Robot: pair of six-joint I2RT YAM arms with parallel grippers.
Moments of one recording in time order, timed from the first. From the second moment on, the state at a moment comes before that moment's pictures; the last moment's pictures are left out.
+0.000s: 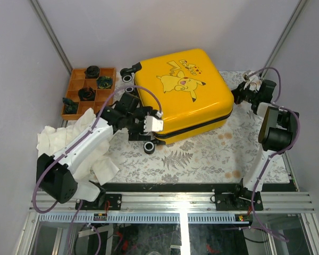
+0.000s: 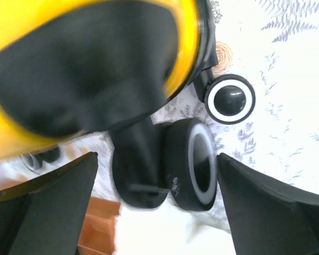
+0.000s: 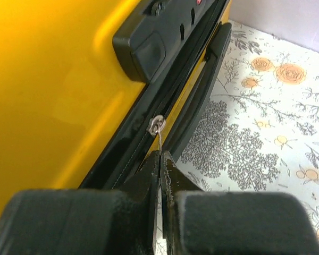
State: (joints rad) left arm -0.54 1.38 1.18 -0.75 0.33 1.14; right arm -0.29 2.06 1.30 0.35 -1.10 -0.19
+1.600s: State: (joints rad) left arm -0.26 2.04 2.05 -0.58 0.62 0.09; right arm -0.22 1.31 0.72 -0.17 -0.97 -0.63
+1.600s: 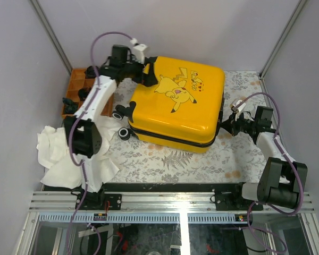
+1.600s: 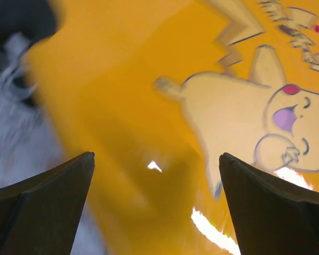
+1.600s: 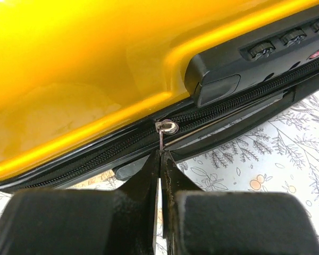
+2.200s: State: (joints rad) left arm -0.09 1.24 1.39 -0.77 0.09 -0.51; right arm -0.21 1.31 0.72 -0.20 -0.98 -0.64
